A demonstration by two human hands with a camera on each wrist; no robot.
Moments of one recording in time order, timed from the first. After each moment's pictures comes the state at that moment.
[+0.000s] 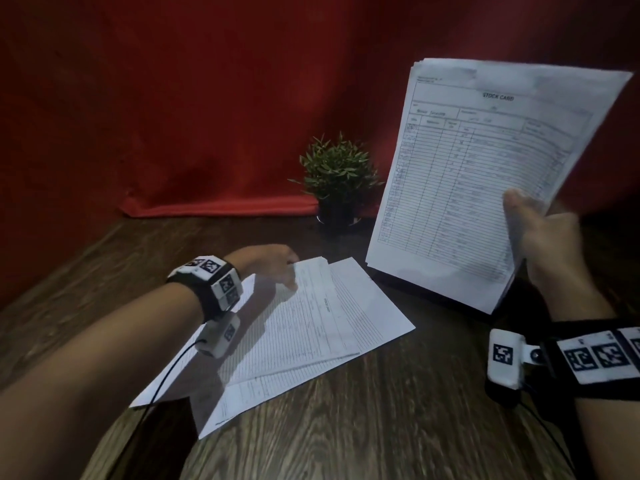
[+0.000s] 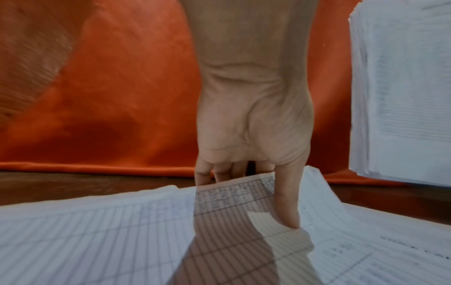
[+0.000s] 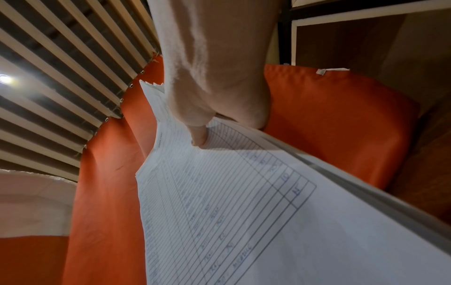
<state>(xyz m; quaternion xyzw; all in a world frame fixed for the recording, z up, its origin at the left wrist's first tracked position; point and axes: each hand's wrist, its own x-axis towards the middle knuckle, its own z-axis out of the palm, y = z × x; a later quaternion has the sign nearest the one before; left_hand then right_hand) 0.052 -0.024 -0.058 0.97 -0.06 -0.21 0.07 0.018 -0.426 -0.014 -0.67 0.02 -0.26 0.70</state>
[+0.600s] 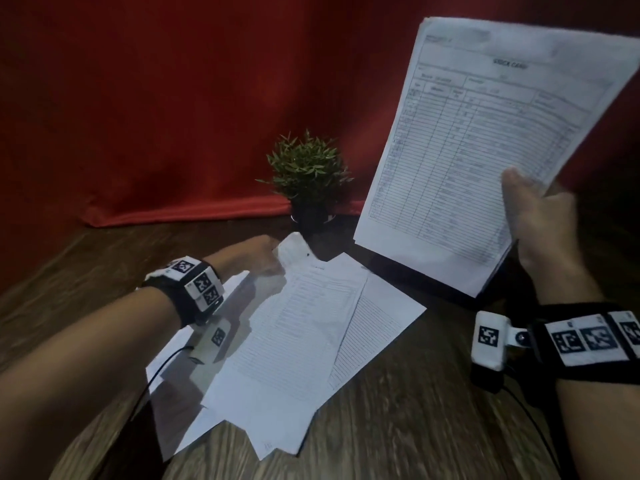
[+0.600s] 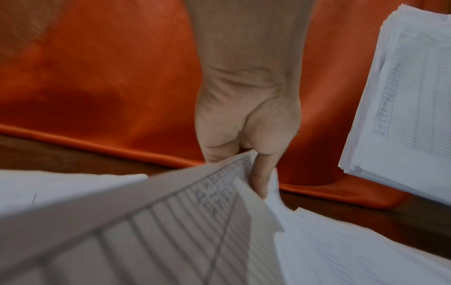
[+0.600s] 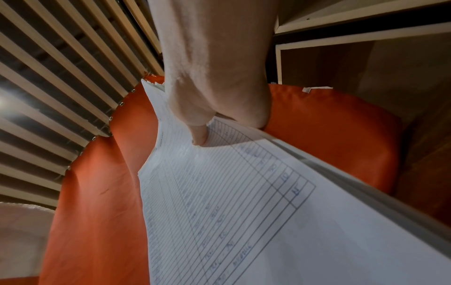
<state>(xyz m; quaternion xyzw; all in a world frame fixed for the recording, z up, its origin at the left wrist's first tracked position) 0.072 -0.045 -0.062 0.97 0.01 -0.16 0.20 0.018 -0.454 -0.003 -0.63 0.02 -0.30 0.72</state>
